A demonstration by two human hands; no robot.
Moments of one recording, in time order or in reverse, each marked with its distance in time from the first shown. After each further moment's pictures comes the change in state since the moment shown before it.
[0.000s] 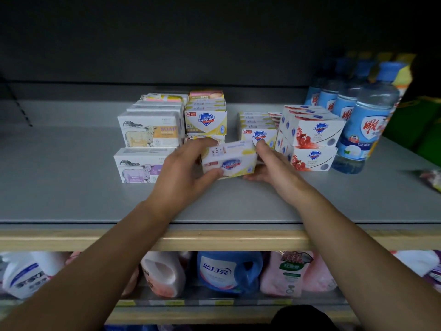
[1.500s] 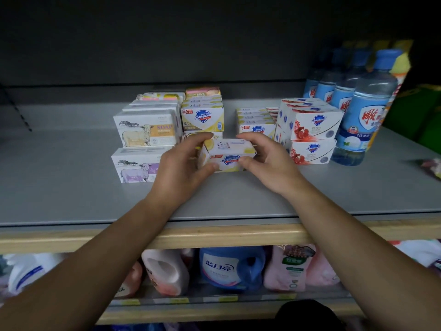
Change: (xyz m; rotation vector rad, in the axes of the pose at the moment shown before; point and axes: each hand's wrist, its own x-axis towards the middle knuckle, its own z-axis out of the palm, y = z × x) left_hand 0.001 0.001 0.003 -0.209 0.000 -0.127; right_hand 0.000 0.005 0.004 -0.238 0.079 -0.273
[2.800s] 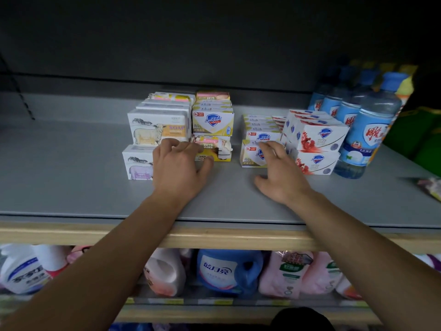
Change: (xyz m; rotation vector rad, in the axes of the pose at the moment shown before) left_hand 0.002 -0.010 -0.006 0.683 0.100 -0.155; right_hand 0.003 0.001 -0.005 -0.906 -0.070 0.124
